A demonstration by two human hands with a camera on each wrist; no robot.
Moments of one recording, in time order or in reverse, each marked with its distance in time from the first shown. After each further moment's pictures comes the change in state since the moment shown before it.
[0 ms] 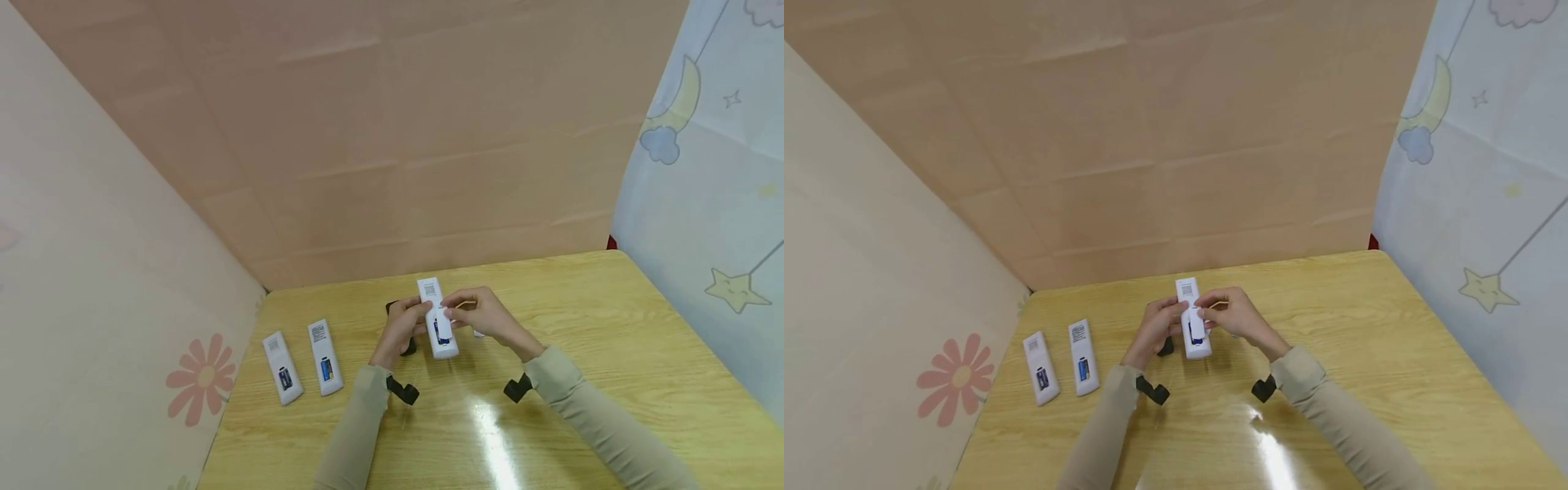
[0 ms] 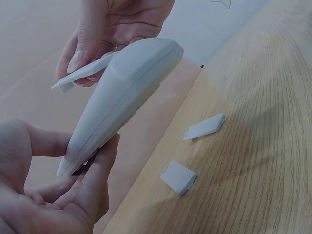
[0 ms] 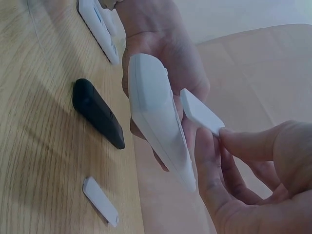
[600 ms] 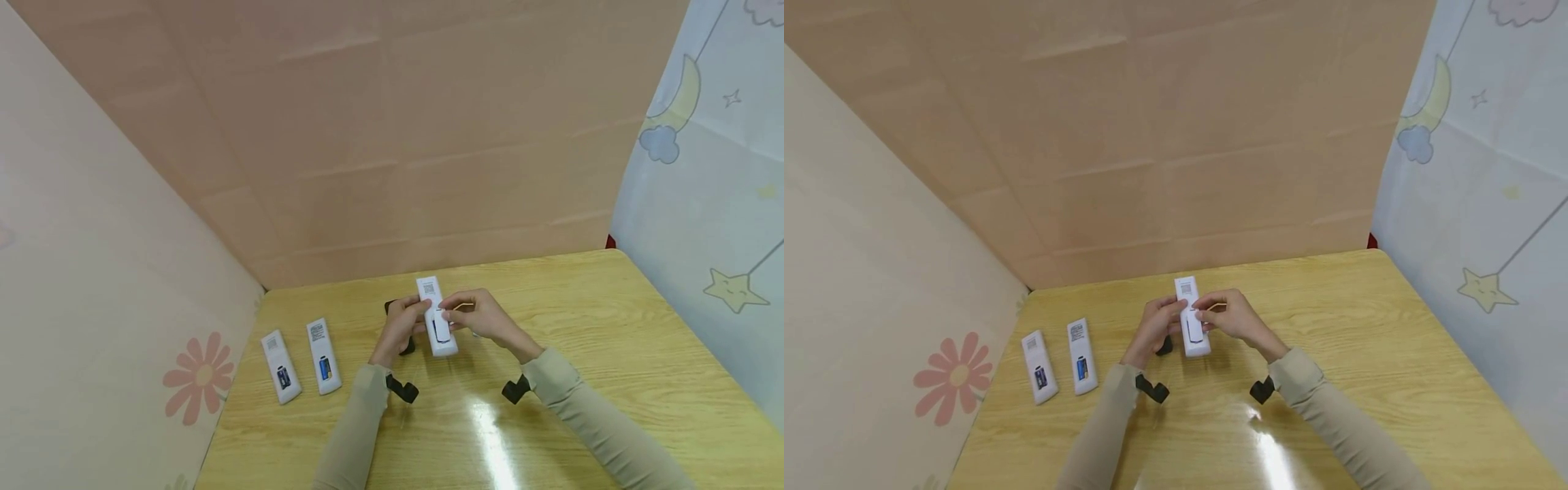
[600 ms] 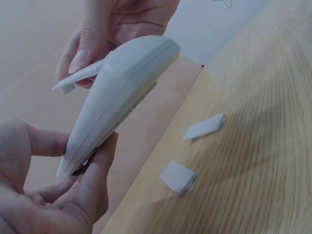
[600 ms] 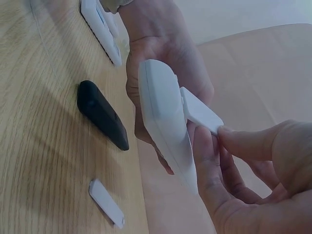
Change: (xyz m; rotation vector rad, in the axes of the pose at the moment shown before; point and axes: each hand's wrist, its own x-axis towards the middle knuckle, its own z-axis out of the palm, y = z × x) left_hand 0.001 -0.001 0.001 -0.020 0.005 0.006; right_hand -0.001 0.003 0.003 0.017 -0.019 0.009
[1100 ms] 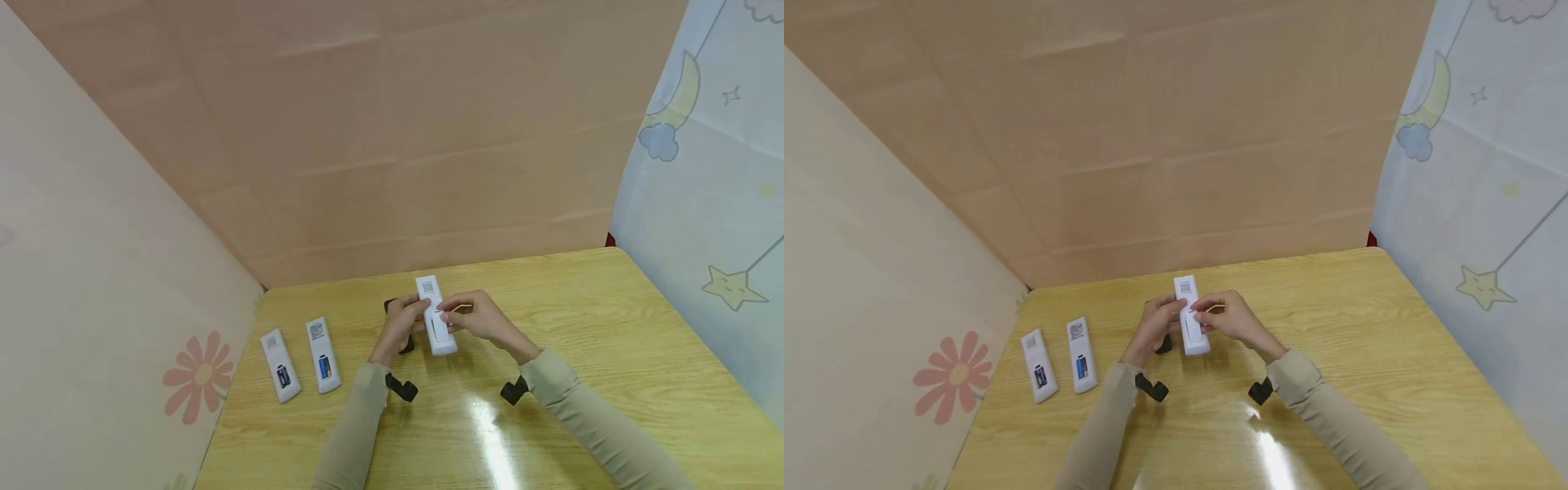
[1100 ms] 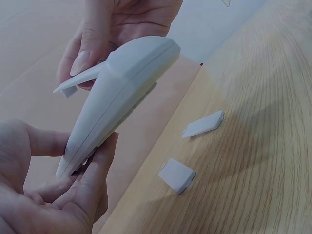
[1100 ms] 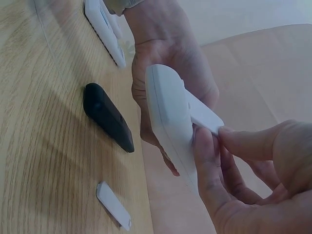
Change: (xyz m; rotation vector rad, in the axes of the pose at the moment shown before) left_hand 0.000 0.000 -0.001 0.012 -0.007 0.000; right_hand -0.002 0.002 0.004 0.000 0.003 0.002
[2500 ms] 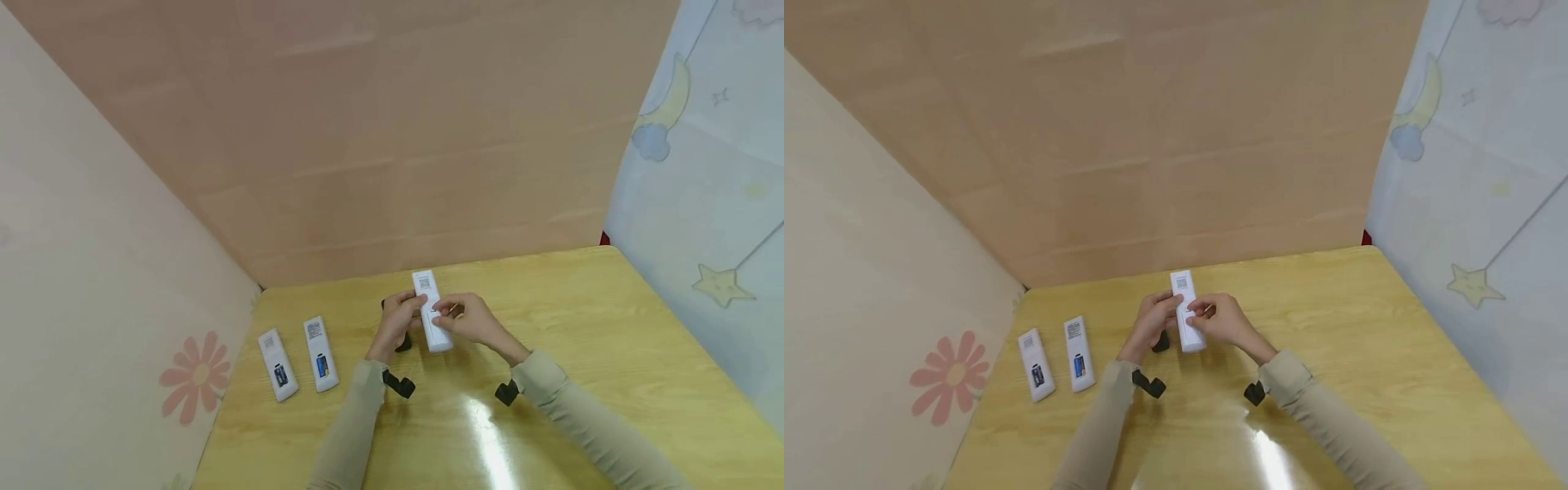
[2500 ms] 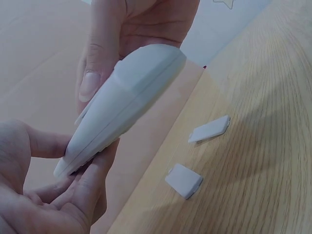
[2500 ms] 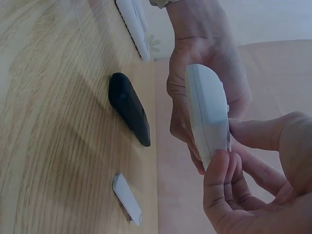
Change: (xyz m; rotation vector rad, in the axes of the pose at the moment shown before) left_hand -0.001 0.009 0.004 -0.011 0.004 -0.003; right_hand 0.002 0.008 0.009 -0.287 0.107 -0.100
